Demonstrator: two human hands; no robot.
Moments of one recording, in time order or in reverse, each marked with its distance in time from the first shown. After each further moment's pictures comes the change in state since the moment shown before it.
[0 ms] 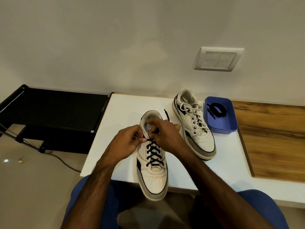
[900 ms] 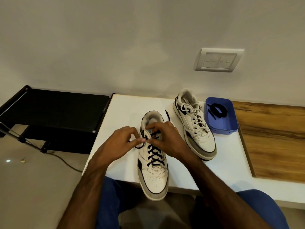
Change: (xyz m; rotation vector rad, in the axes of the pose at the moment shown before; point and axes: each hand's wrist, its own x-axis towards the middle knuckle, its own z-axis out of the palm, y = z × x) left_hand -0.008 -0.002 -0.022 0.177 -0.106 -0.014; right_hand -0.012 0.015 0.005 0.050 0.025 -0.099
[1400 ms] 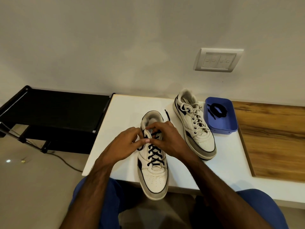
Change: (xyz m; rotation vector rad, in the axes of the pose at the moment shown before) left_hand 0.007 0.002 0.015 -0.067 -0.044 0.008; right_hand 0.001 0.009 0.003 0.028 0.010 -0.029
